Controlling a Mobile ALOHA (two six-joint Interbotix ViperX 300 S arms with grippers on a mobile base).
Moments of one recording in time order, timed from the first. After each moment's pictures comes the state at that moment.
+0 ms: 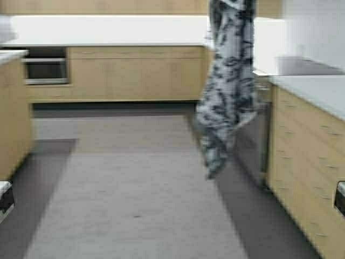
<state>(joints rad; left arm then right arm) -0.01 -1.34 1.36 -0.04 -0.15 -0.10 0.45 -0.37 0.96 0.10 -0.65 0.01</state>
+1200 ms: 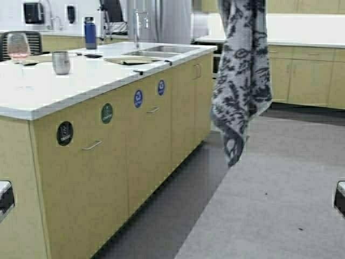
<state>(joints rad) 0.02 -1.27 1.35 -0.04 -0.24 -0.09 0.43 -0.42 0.96 0.10 -0.65 0.10</state>
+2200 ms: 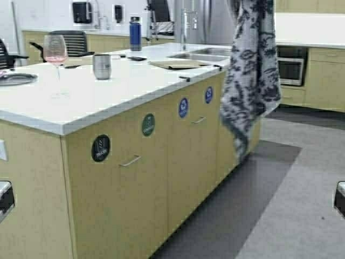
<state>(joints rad) 0.05 -0.66 1.06 -0.02 -0.47 -0.11 0.42 -0.42 0.96 0.10 -0.65 0.10</state>
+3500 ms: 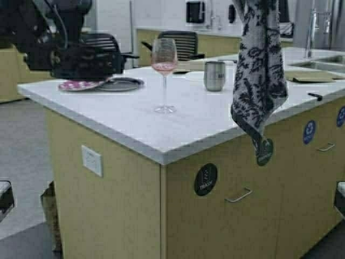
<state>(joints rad) -0.33 0.31 0.80 0.00 -0.91 -0.09 0.42 -0.44 0.97 0.10 -0.65 0.10</state>
